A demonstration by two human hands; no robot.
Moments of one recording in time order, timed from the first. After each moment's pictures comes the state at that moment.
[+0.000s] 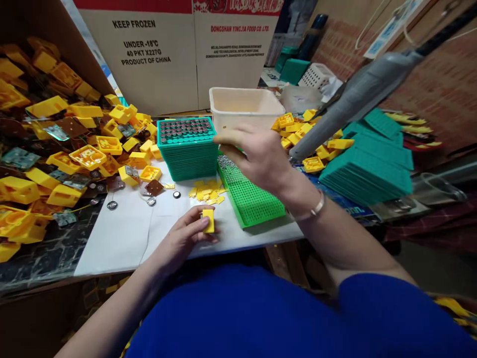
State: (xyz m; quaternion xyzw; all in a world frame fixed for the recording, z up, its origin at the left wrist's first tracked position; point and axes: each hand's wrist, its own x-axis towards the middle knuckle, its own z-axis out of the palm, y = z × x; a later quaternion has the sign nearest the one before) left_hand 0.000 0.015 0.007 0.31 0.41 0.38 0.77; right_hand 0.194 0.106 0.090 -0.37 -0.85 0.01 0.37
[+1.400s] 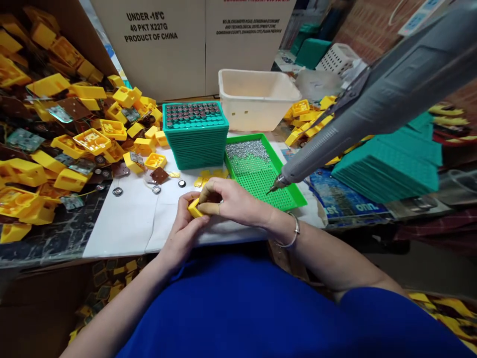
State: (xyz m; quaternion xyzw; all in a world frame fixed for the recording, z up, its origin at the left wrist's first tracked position) left_hand 0.001 -0.001 -0.009 0.35 0.43 0.52 0.65; right_hand 0.152 0.065 0.028 -0.37 -0.79 0.41 0.26
